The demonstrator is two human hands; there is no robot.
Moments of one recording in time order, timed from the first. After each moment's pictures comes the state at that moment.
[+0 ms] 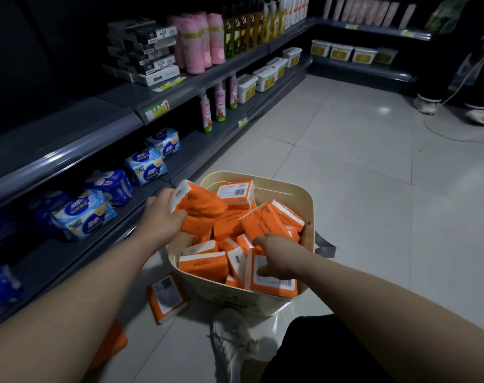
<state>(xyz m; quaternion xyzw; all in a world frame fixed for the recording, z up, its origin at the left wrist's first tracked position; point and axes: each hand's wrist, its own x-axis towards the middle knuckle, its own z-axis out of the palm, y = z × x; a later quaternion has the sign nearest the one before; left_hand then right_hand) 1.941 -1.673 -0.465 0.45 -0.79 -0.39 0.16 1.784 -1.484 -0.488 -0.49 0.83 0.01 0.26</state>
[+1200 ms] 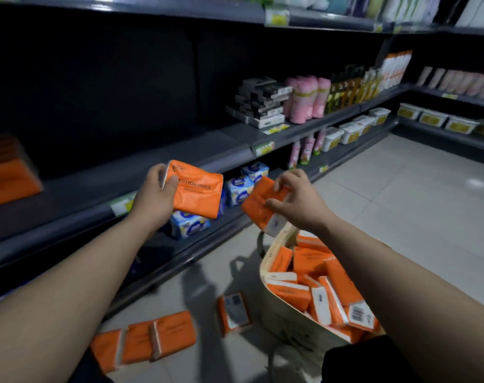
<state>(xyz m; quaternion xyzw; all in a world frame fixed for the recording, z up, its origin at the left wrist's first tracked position) 2.131 -1.762 -0.376 0.51 -0.67 -0.36 0.40 1.888 -1.637 -0.353 -0.57 0.74 -0.33 0.10</state>
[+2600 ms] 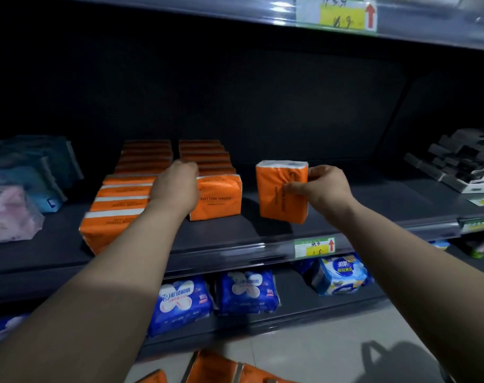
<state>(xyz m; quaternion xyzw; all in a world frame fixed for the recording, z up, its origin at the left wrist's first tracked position) 2.422 -1.898 -0.356 0.72 -0.66 0.05 0.21 2.164 -1.887 -0.325 -0.57 0.62 -0.43 0.32</state>
